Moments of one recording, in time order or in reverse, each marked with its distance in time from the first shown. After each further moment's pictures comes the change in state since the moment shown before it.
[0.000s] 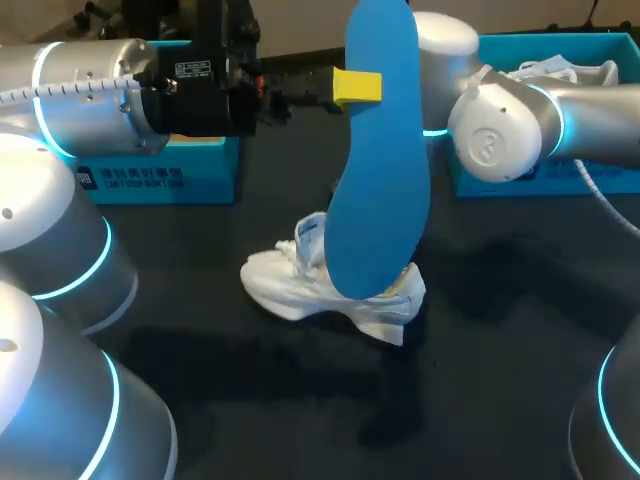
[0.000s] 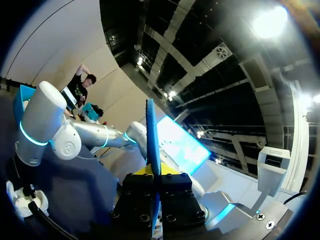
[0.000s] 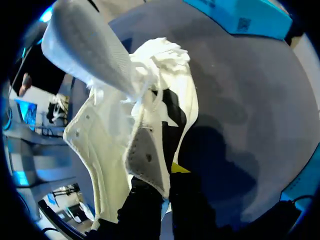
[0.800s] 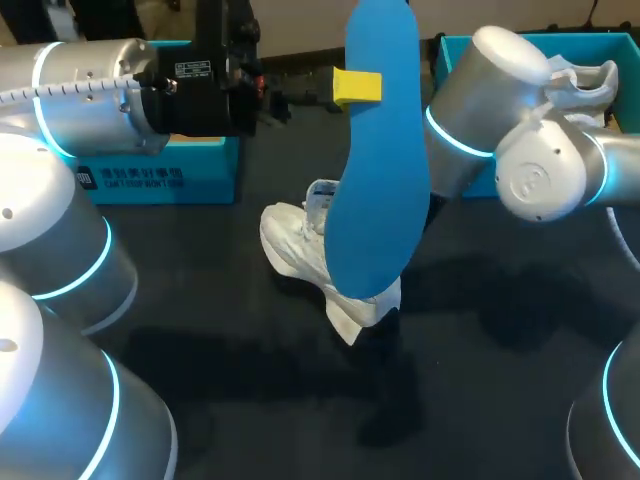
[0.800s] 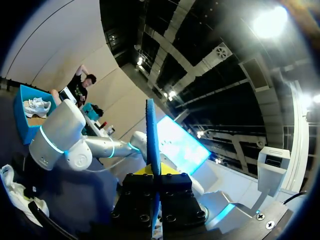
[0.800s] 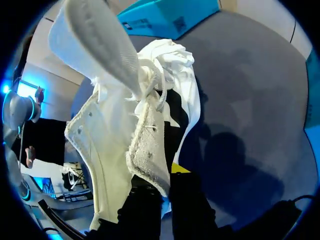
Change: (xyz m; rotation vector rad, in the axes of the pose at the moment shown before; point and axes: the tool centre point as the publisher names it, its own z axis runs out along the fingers) left arm 0.000 0.000 0.000 0.000 0.000 0.000; right arm 0.018 0.008 -0.006 -0.254 0.041 0.479
